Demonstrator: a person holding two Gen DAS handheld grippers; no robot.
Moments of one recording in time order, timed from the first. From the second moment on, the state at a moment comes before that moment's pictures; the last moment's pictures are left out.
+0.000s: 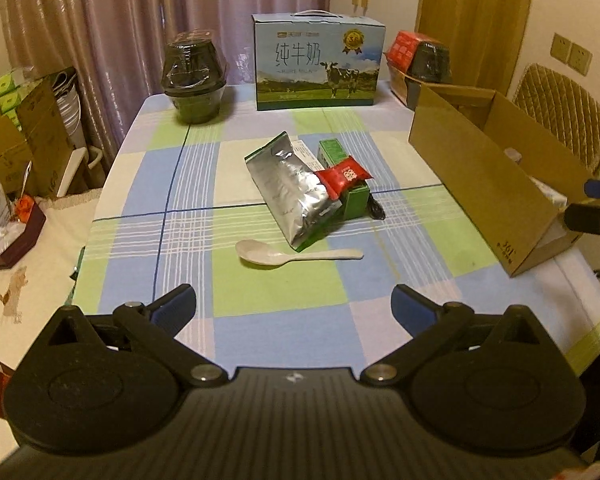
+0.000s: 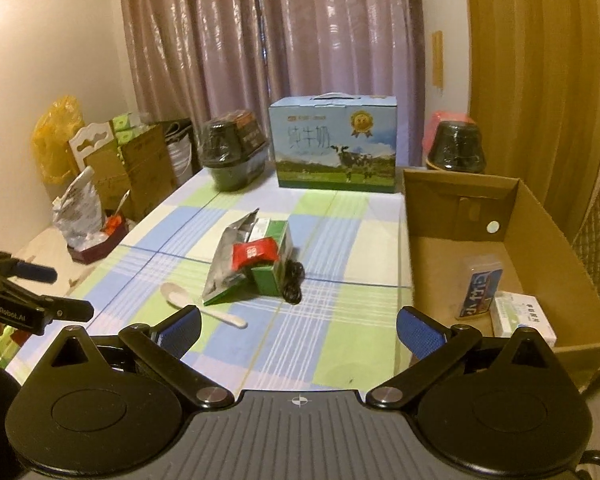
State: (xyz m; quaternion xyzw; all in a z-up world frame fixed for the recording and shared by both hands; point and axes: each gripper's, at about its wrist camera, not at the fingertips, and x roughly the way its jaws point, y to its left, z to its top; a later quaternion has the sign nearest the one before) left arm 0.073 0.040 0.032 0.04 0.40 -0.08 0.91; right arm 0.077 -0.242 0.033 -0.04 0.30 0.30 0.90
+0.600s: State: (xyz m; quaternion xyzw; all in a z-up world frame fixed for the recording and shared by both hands) left arm 0.109 0.045 0.001 0.12 0.42 -0.13 0.89; right arm 0.098 -0.202 0.002 -0.07 0.33 0.32 0.89
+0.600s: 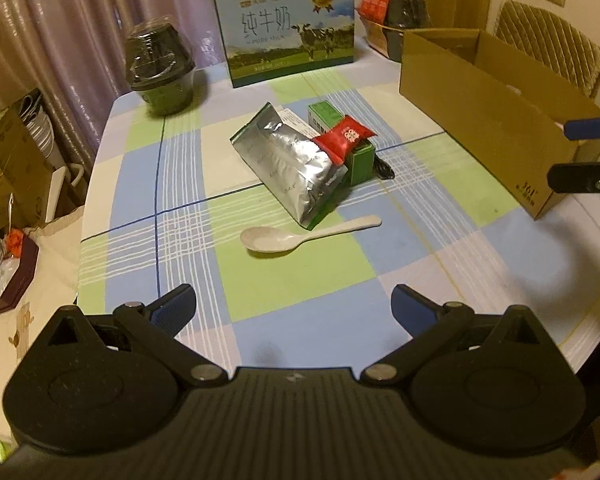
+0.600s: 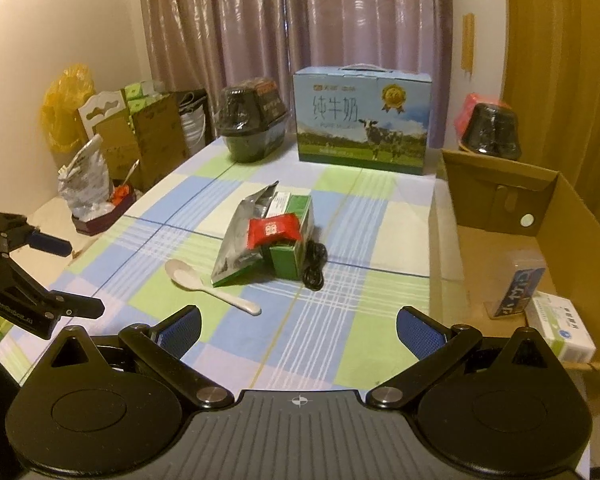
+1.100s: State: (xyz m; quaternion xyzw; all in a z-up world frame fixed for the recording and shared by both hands) left arm 0.165 0.053 -0.046 0.19 0.42 -0.18 0.87; right arm 0.138 -0.162 -0.039 -0.09 0.35 0.31 0.88
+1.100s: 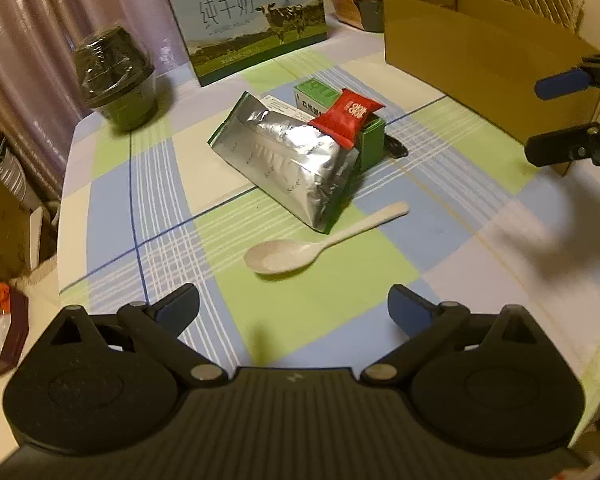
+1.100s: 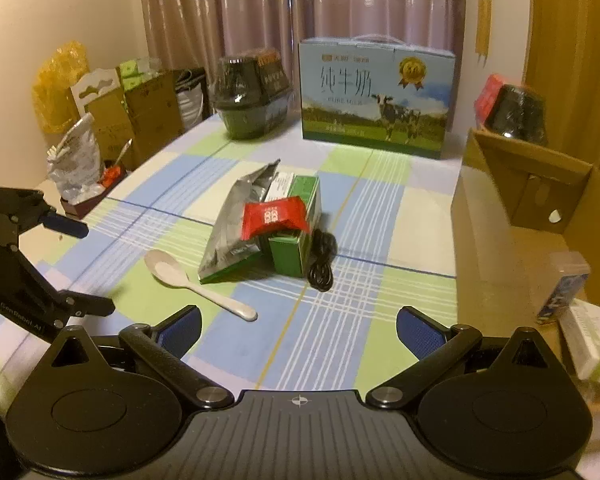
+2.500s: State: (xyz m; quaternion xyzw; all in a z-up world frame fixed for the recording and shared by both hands) left arm 0.223 0.059 -0.095 0.17 0.45 -0.27 0.83; right arm 0.238 -0.105 -0.129 -0.12 0.38 0.28 0.87
